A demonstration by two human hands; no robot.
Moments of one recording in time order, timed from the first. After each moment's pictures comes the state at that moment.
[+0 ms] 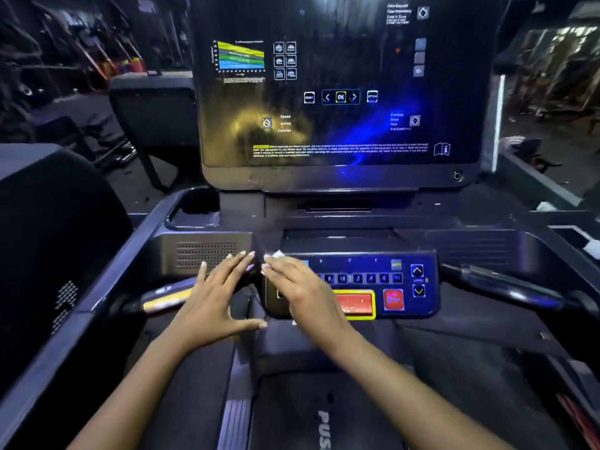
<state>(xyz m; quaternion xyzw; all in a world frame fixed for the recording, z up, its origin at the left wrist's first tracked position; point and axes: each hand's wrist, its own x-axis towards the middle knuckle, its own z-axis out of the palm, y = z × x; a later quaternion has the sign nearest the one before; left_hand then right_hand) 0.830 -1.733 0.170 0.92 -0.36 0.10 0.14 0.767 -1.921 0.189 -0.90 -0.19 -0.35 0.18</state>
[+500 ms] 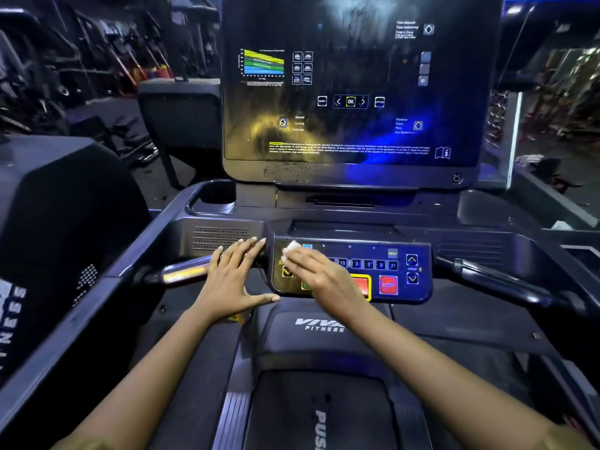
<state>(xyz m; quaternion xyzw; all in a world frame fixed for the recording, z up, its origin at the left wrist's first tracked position) 0.821 -1.745 0.148 0.93 -0.29 0.17 0.13 0.758 -1.955 0.179 -0.89 -0.30 -0.34 0.03</state>
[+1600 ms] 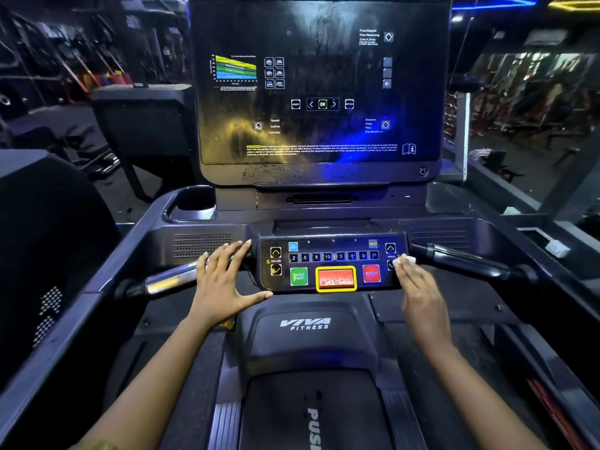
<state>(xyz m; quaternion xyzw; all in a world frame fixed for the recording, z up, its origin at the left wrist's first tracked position) 0.822 -1.748 0.140 0.93 -0.28 0.19 0.15 0.673 -2.067 0.126 -0.91 0.10 -0.40 0.04</state>
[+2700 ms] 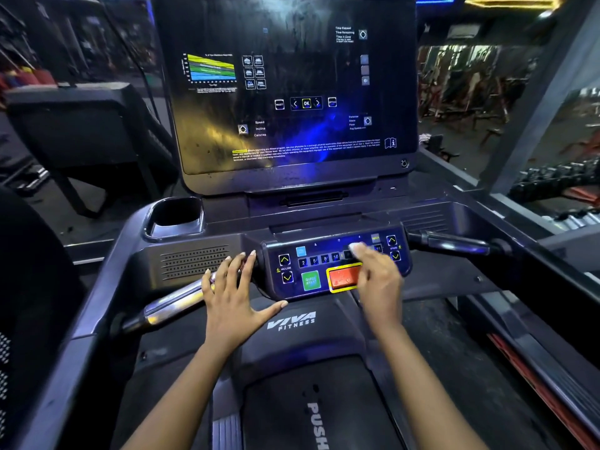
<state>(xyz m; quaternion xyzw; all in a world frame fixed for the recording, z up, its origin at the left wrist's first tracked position) 0.823 -1.749 0.139 0.92 -0.28 0.20 0.17 0.719 -1.968 0.157 -0.83 0.20 -0.47 0.20</state>
